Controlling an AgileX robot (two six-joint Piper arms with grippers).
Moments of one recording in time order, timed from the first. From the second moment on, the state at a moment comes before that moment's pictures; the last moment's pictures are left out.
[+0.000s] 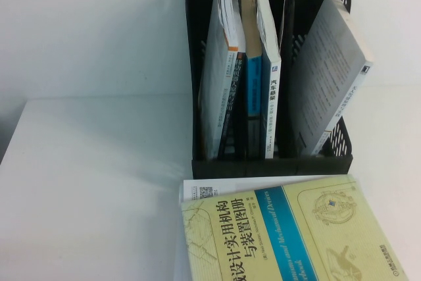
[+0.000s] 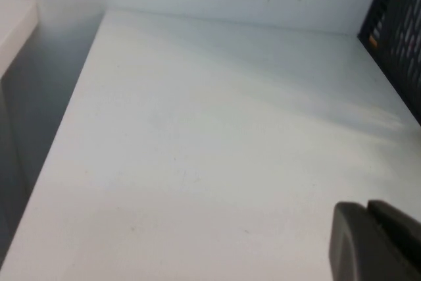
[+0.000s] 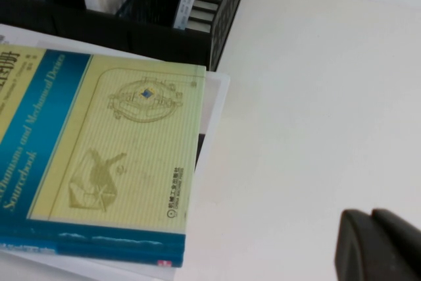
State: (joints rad) right arm 0.23 0.26 -0.49 -0.02 0.87 -0.06; left arm -0.04 -0.01 0.02 -0.13 0.35 -0.11
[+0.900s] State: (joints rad) right arm 0.21 0.19 -0.47 -0.02 0.86 -0.06; left arm -0.04 -0.01 0.02 -0.20 0.37 -0.06
